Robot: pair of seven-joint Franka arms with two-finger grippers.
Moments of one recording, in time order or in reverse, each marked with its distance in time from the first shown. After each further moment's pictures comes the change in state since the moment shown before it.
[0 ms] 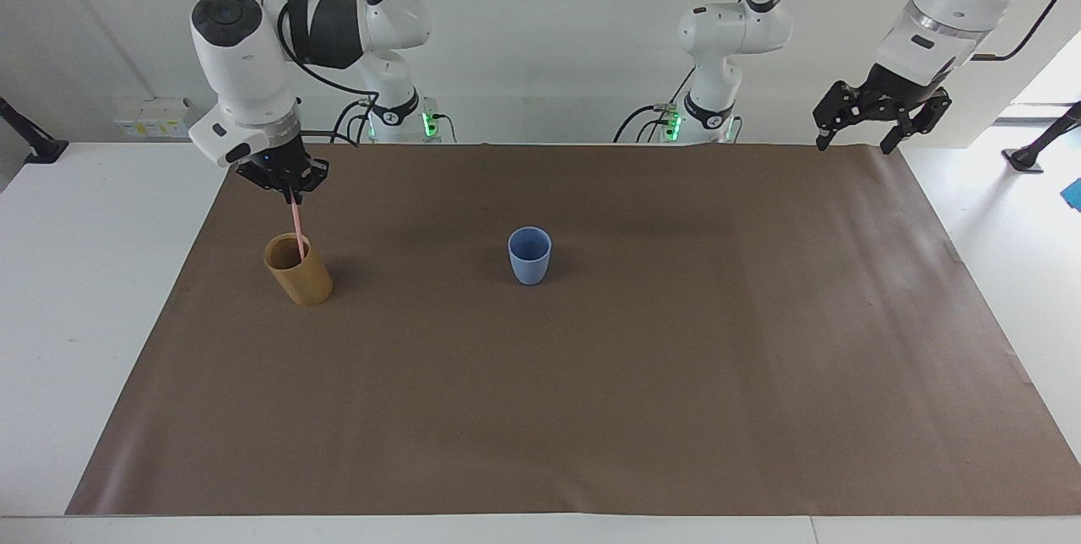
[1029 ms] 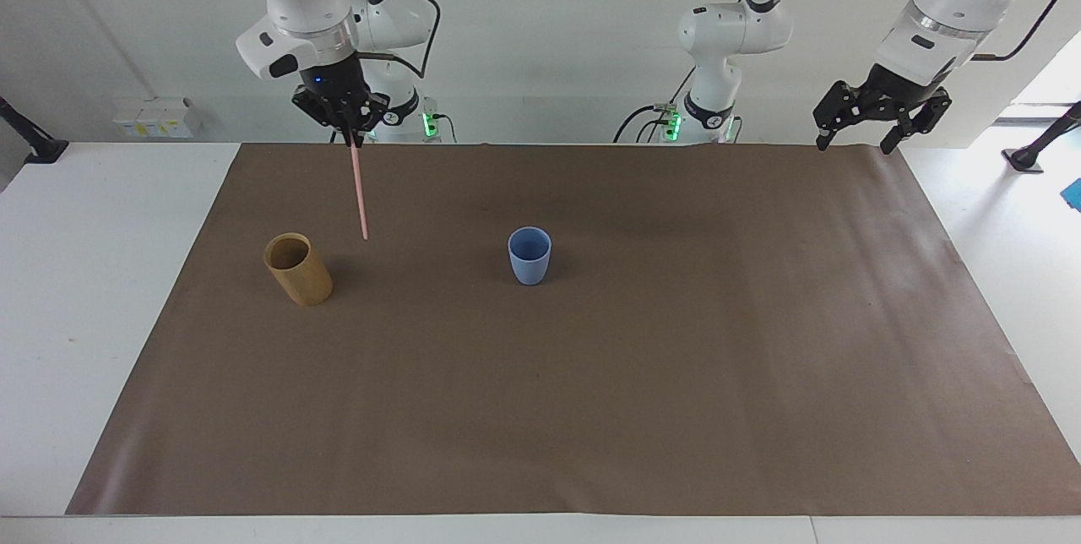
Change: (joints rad) left arm 0.001 0.000 0.000 0.000 0.000 -0.001 0.000; right arm 0.100 -0.003 0.126 0.246 0.218 -0.228 0.444
